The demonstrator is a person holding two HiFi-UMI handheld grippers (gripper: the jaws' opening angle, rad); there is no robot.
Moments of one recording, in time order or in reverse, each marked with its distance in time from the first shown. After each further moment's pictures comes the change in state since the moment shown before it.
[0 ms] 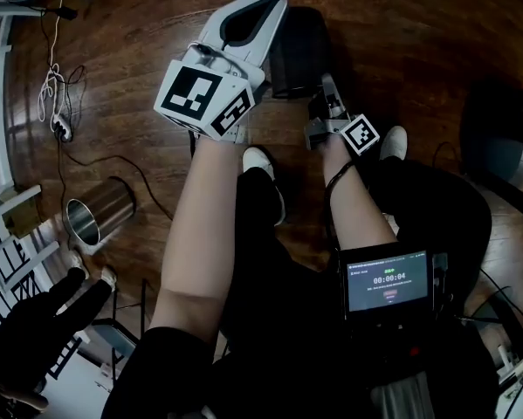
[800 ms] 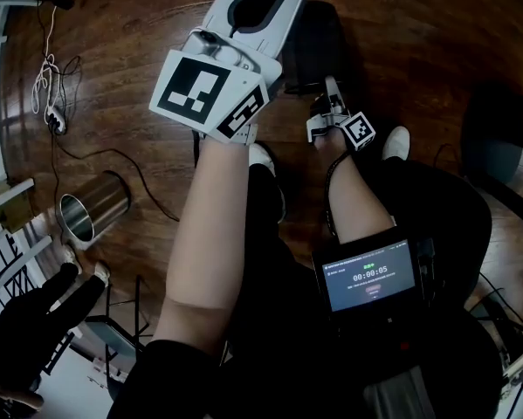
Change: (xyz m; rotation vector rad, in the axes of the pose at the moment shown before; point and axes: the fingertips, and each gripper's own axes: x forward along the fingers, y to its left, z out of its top) left arm -0.002 0.001 0.034 -0.020 -0.070 0.020; right arm -0.018 -0.093 -0.023 0.158 -0.039 -0.199
